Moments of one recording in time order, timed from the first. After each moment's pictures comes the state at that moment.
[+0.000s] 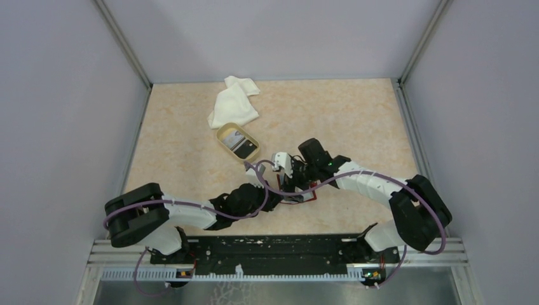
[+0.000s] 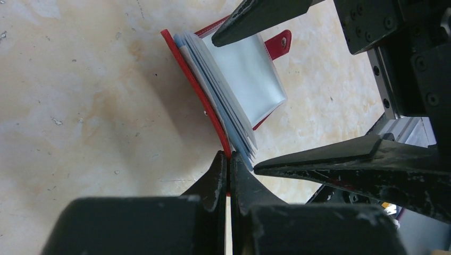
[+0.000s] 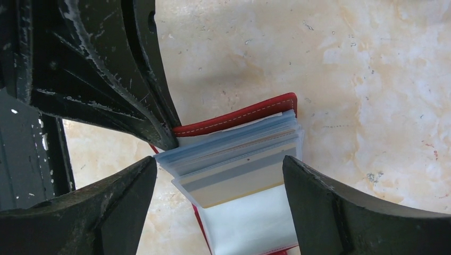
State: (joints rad) left arm -1.14 1.46 0.39 0.66 -0.28 -0.82; right arm 0.68 1.39 0.77 -0.30 -0.53 -0.56
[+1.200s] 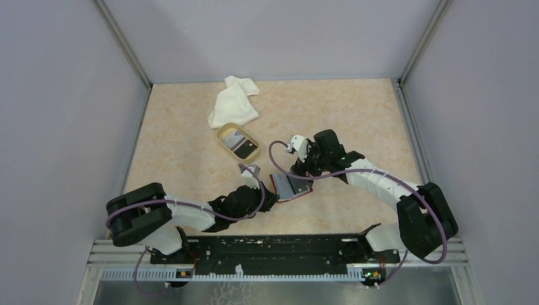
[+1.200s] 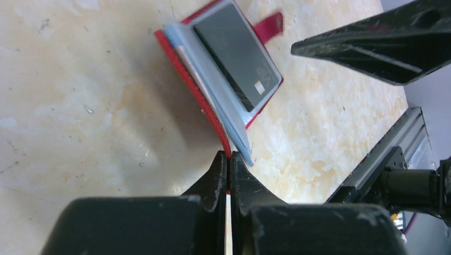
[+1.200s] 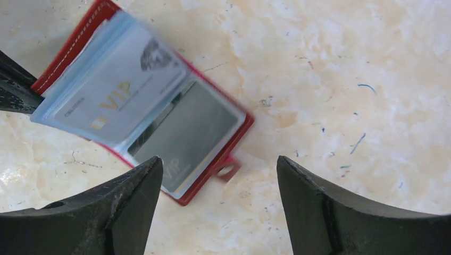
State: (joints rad) left arm -1.14 1.48 0.34 0.73 -0.32 -0.86; right arm 0.56 1.34 0.77 -0.27 -0.30 -0.50
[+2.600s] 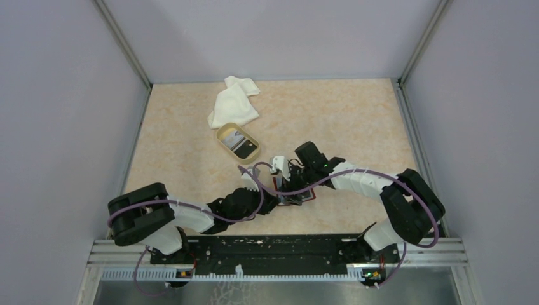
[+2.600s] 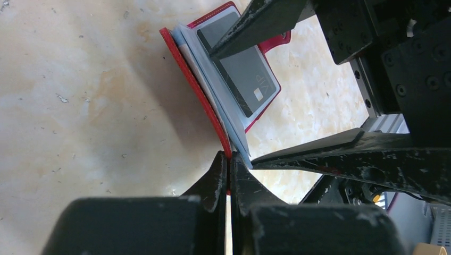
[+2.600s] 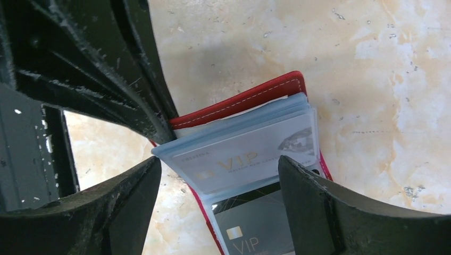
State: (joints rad) left arm -1.14 1.49 0.30 0.82 -0.26 -0.87; right arm 0.70 1.46 0.75 -0.27 -0.55 -0.53
